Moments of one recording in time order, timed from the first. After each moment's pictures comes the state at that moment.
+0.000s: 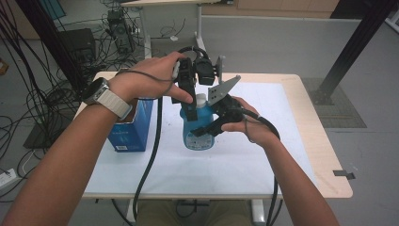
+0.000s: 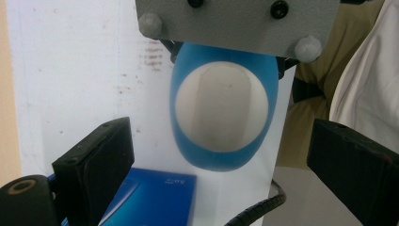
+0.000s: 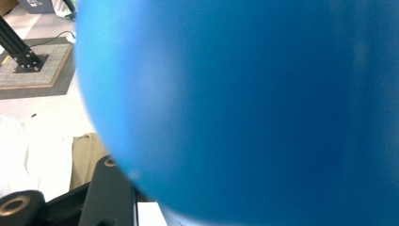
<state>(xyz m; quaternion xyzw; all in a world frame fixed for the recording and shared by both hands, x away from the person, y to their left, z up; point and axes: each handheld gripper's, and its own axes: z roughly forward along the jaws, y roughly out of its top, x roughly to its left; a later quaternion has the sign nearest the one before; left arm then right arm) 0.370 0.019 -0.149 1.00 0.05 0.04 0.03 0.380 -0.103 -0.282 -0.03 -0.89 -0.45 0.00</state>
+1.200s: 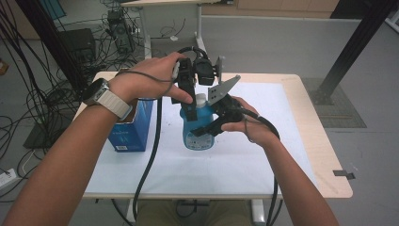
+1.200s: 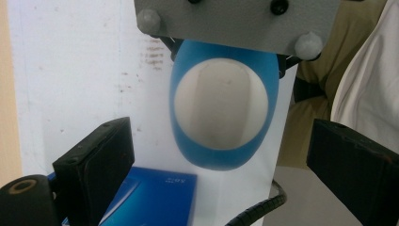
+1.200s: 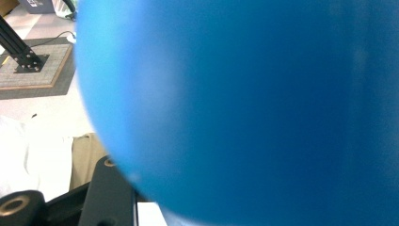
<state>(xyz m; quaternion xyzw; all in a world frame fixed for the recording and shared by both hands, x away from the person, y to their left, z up) 0.370 0.019 -0.150 1.00 0.05 0.04 0.03 0.381 -0.102 -0.282 -0.03 -0.89 -0.45 0.01</state>
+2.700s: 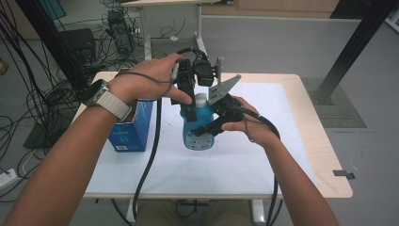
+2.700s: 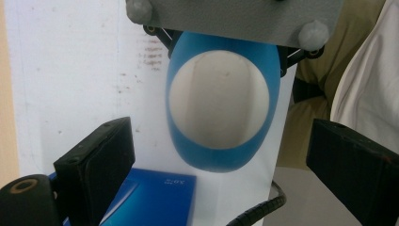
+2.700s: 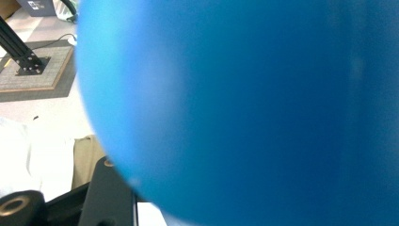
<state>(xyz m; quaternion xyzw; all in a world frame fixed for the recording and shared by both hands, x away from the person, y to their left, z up) 0.370 0.019 -0.153 1.00 0.05 0.04 0.03 0.381 -0.104 -0.281 -0.03 -0.89 -0.46 0.01</state>
